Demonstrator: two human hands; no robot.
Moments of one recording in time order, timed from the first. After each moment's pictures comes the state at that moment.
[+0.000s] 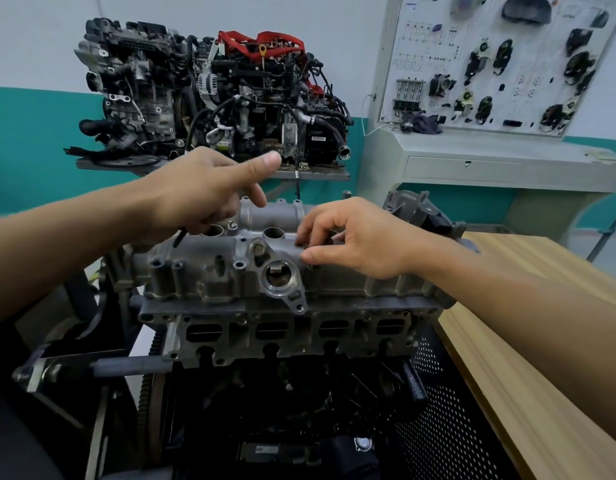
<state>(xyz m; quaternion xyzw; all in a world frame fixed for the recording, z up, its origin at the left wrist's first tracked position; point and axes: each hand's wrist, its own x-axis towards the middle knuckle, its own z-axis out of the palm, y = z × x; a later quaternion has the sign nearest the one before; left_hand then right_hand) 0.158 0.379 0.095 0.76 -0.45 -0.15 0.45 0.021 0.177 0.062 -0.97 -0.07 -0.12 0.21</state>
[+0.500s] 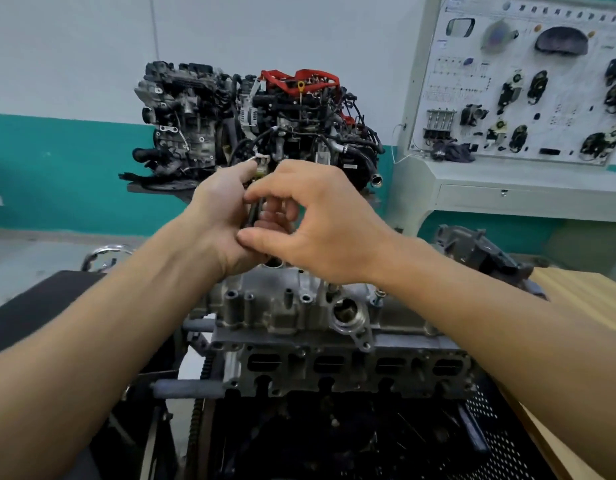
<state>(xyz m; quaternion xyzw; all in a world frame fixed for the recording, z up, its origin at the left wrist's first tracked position) 0.162 0.395 0.114 0.44 -0.15 -0.40 0.79 0.075 0.287 0.107 -0.91 -0.16 -0.36 0.15</state>
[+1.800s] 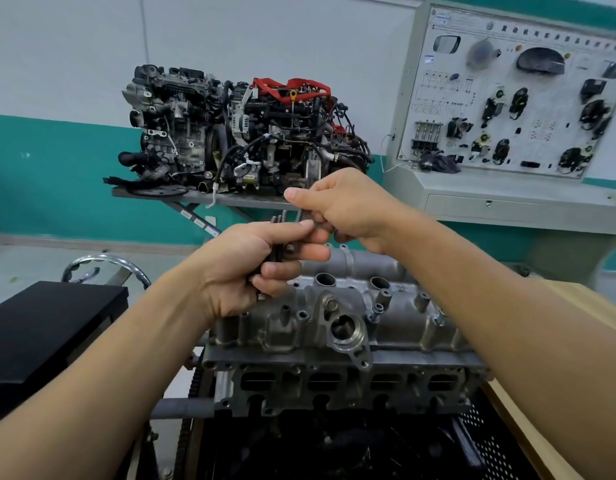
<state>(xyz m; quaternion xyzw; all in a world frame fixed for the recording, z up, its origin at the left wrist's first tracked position) 0.165 0.390 0.080 0.49 -0.28 -0.45 0.70 0.110 0.245 0.127 -0.89 0.10 -0.20 0.40</state>
